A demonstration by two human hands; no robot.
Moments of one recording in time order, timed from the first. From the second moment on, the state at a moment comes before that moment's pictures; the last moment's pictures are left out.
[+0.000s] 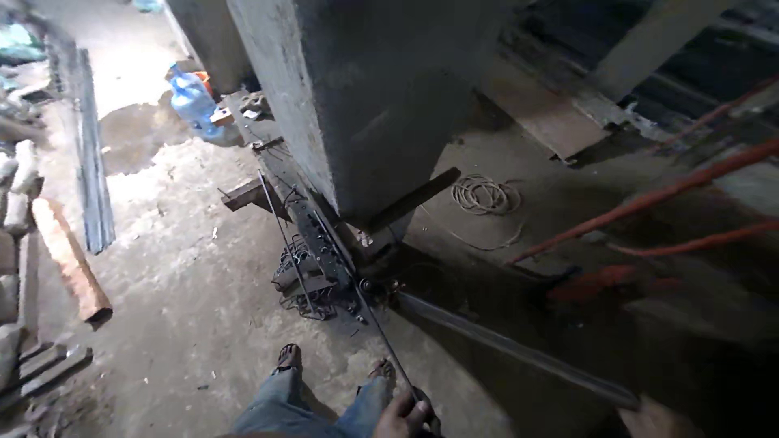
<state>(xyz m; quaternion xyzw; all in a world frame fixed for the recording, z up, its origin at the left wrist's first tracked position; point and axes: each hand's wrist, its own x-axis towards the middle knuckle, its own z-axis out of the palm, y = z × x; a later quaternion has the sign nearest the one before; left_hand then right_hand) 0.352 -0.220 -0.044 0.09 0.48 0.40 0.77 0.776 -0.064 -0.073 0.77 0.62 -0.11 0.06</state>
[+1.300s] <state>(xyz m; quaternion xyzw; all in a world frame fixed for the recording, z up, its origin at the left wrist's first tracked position) -0.029 -0.191 -0.039 0.47 0.35 -0.05 0.81 0.426 -0.541 -0.082 0.92 0.21 -0.30 0.14</state>
